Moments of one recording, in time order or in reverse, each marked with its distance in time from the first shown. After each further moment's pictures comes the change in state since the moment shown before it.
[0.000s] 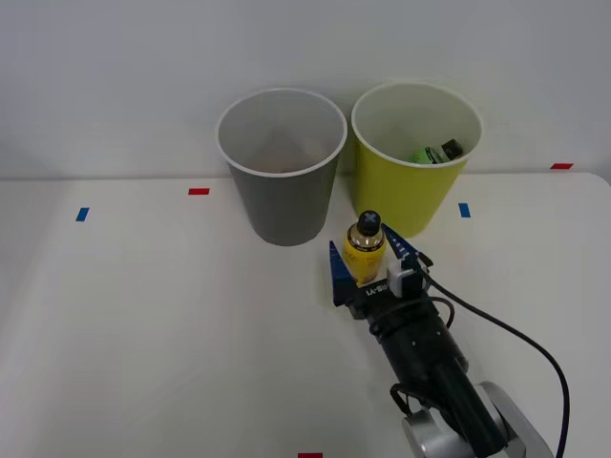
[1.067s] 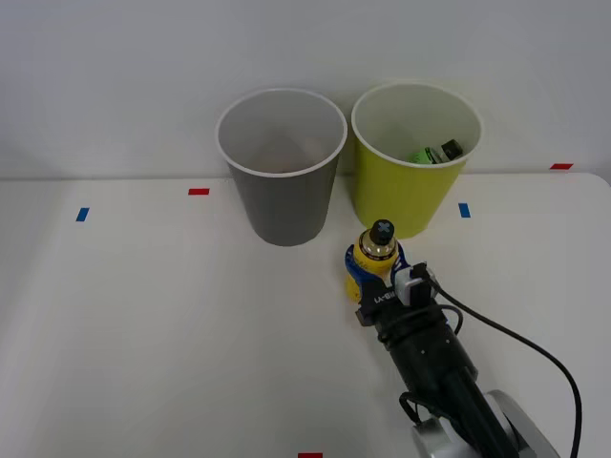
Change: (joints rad) arm 0.031 -0.028 0.002 -0.001 -0.015 -0.046 0.004
